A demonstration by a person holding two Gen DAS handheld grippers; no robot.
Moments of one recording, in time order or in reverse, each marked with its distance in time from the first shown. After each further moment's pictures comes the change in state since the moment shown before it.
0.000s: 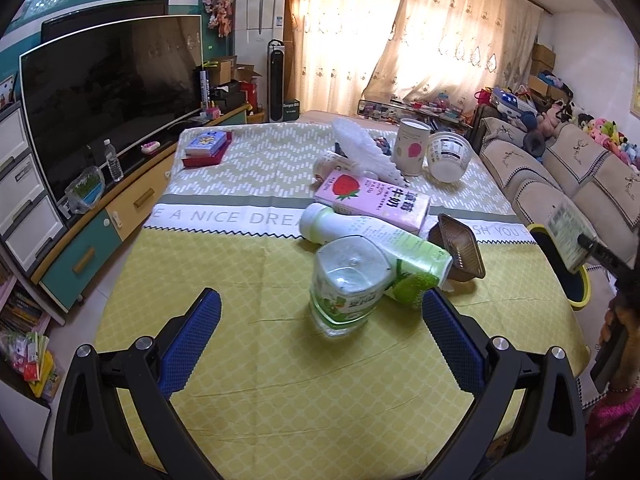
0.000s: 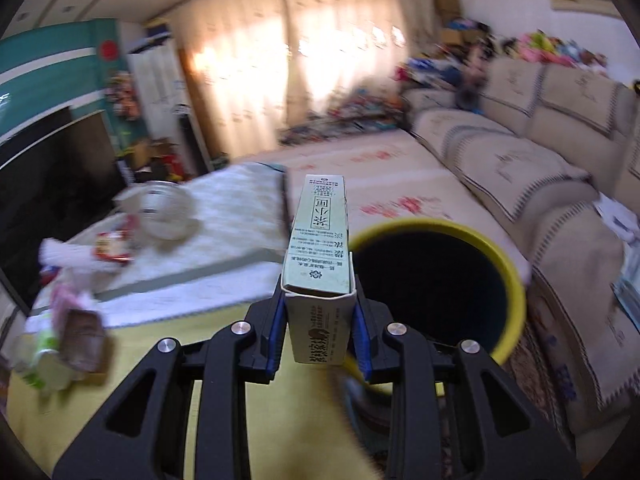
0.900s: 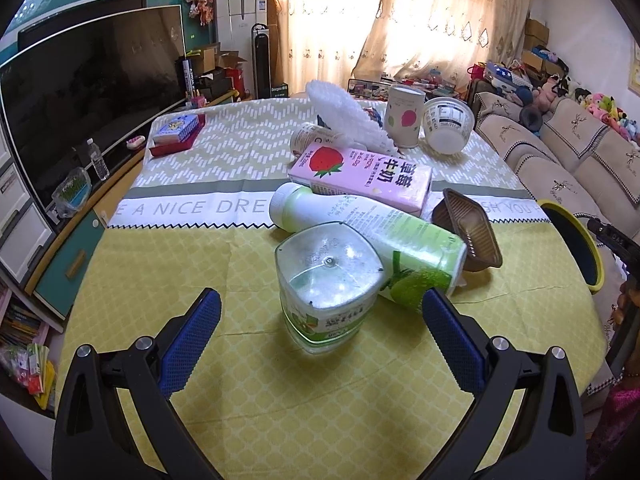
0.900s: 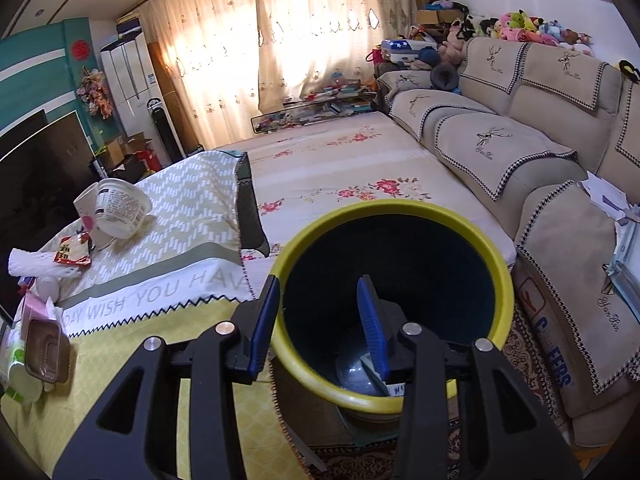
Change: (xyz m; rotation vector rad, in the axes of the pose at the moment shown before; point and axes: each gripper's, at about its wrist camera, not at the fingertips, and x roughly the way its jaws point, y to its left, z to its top) left arm 0.059 -0.018 0.002 0.052 0.067 -0.007; right arm 0.023 -0.027 -0.004 0.036 0.047 -0.032
